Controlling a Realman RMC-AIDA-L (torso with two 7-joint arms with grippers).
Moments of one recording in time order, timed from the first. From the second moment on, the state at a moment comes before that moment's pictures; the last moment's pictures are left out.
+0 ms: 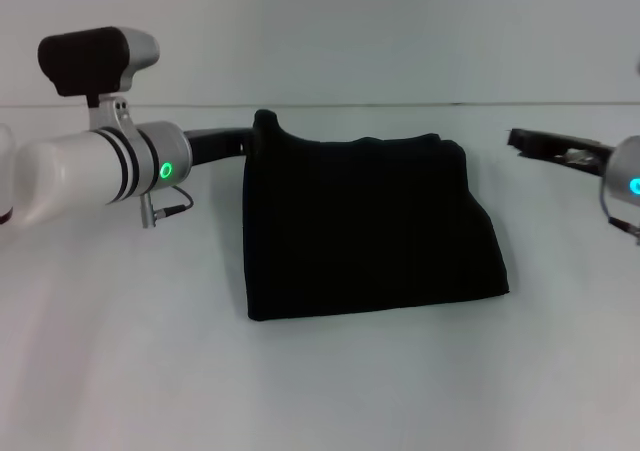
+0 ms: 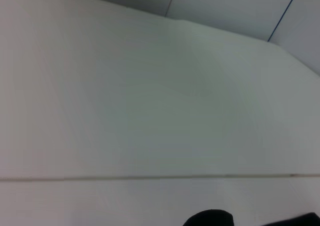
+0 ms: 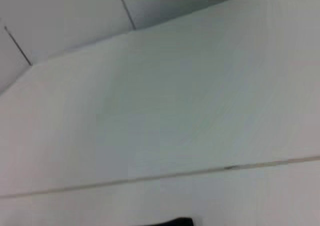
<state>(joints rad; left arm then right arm) -0.86 -2.13 0.84 0.41 1.96 0.57 -1.94 0.71 2.06 -0.98 -0.46 -1.72 -0.57 1.88</state>
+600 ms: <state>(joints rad) -0.92 -2.13 0.85 0.42 1.96 0.55 -1.94 0.68 2.07 -0.79 -0.46 -1.72 -0.74 1.76</state>
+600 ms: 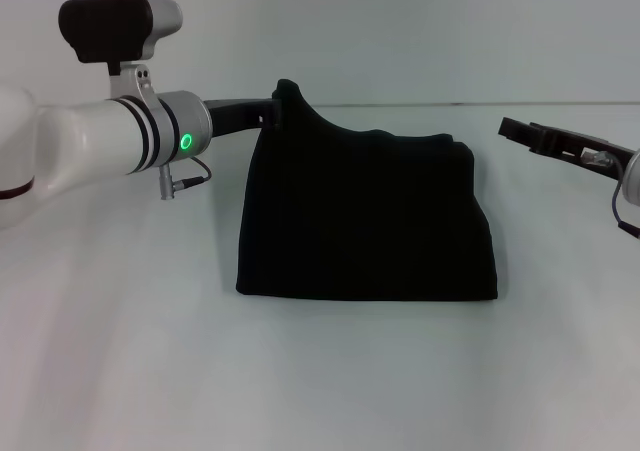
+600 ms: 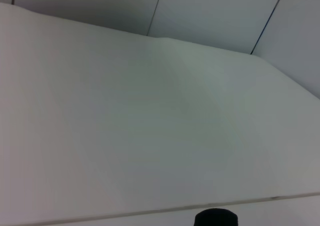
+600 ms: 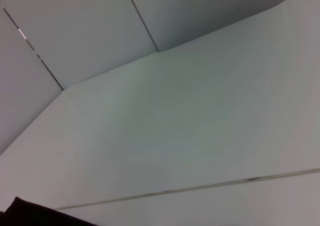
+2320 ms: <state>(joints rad) -0.69 -2.14 0.81 0.80 2.07 1.29 -1.61 0.66 2.00 -0.76 -0.67 -1.98 -1.32 1.44</state>
